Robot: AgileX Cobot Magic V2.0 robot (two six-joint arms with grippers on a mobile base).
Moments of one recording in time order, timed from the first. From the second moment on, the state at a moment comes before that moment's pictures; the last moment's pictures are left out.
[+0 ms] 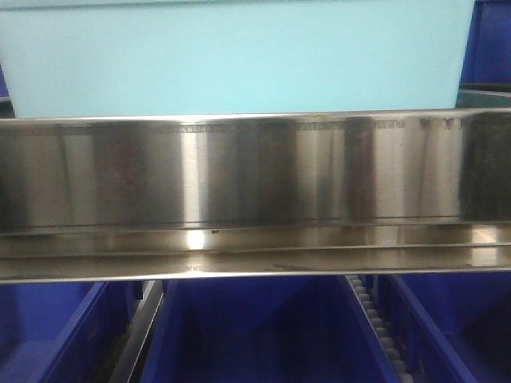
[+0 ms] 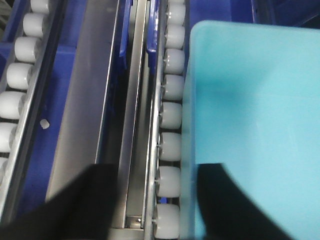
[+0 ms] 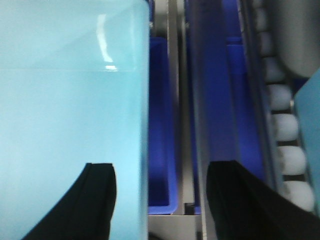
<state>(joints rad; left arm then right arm) -0.36 1.56 -1.62 0.29 1.14 -0.54 0.49 1.57 -1.64 -0.16 1.20 0.41</state>
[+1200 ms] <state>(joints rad) -0.36 1.65 -1.56 0.21 1.16 -0.50 0.49 1.68 -1.64 -0.15 1.19 0.41</state>
